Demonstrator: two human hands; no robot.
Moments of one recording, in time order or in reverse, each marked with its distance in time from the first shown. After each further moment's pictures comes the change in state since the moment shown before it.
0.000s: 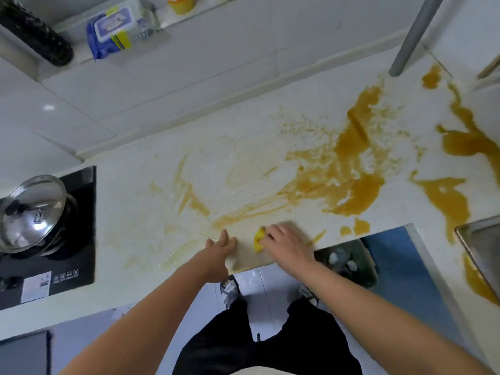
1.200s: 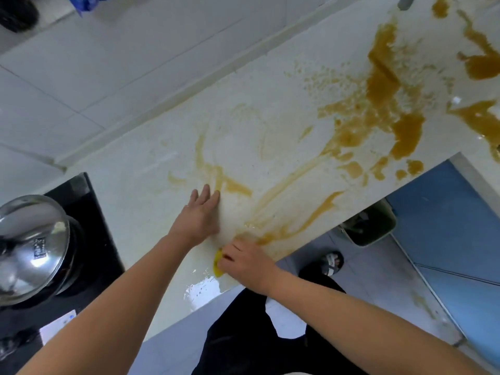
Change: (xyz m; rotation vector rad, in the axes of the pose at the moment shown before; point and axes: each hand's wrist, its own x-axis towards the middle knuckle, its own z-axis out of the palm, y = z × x) left_hand 0.050 -0.209 -0.054 0.037 0.347 0.239; right_hand 0.089 -0.239 0.105 0.085 0.083 -0.053
